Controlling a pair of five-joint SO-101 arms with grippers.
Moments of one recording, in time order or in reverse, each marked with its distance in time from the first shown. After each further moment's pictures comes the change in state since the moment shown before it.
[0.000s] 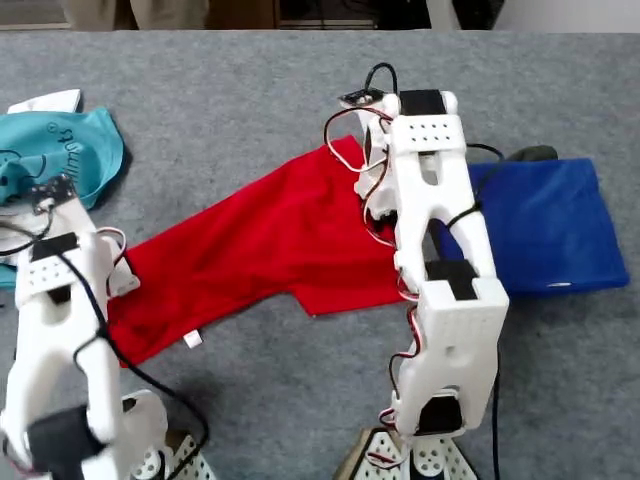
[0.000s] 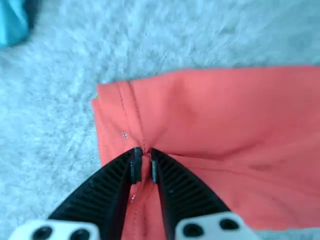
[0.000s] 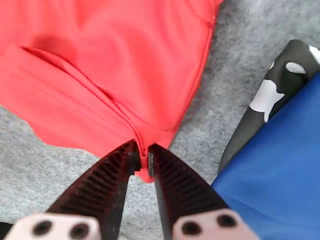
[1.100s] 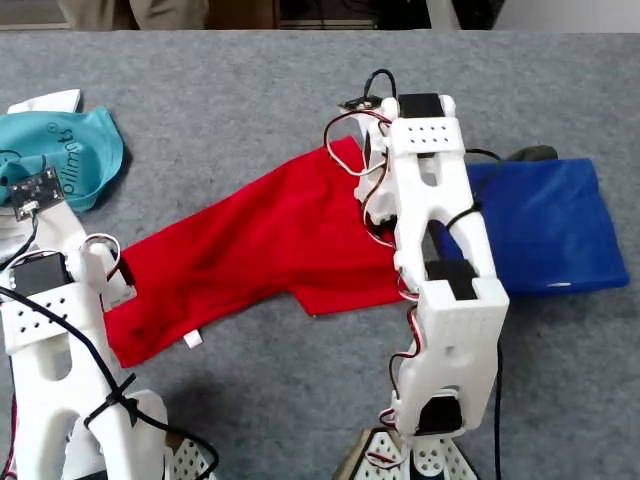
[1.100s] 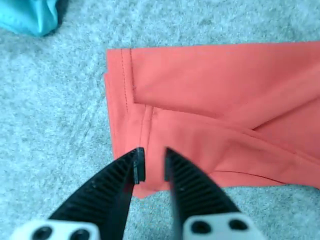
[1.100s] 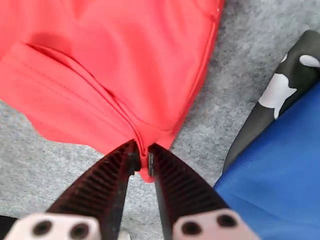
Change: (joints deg) left arm 0.7 -17.8 -1.1 15.6 -0.4; right arm 0.0 0.0 2.1 0.0 0.0
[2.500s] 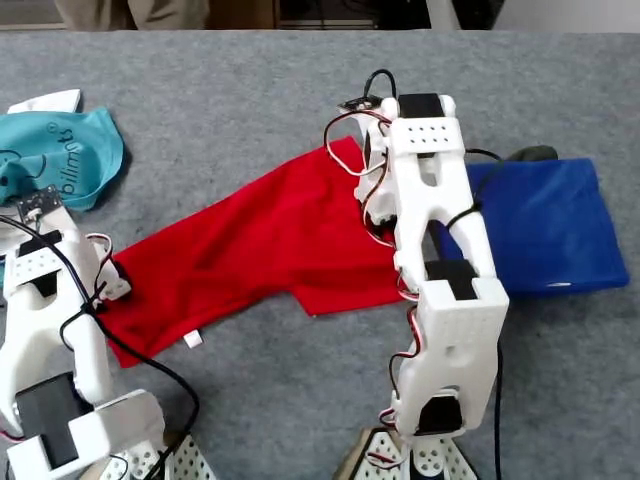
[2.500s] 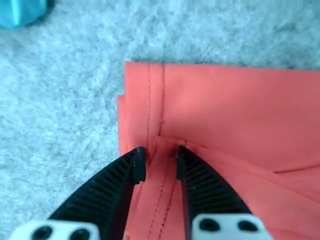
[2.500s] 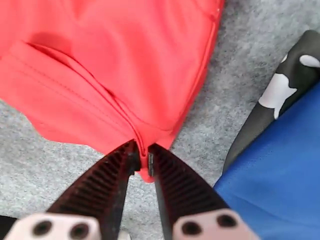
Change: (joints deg) left arm -5.5 29.6 -1.3 -16.7 -0.2; right arm 0.0 0.0 0.0 0.0 0.0
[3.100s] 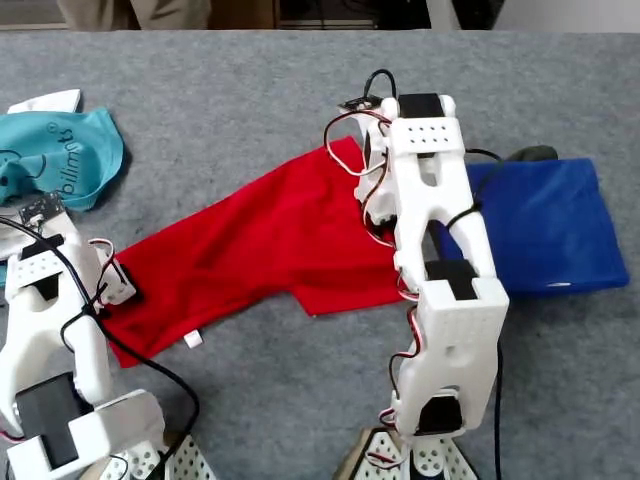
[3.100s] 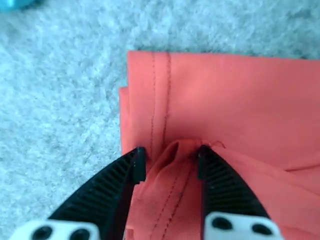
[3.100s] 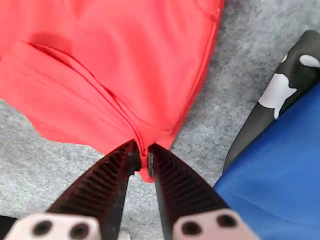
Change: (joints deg) left arm 0.0 0.0 1.4 0.0 0.3; right arm 0.0 0.0 0.0 0.0 0.0
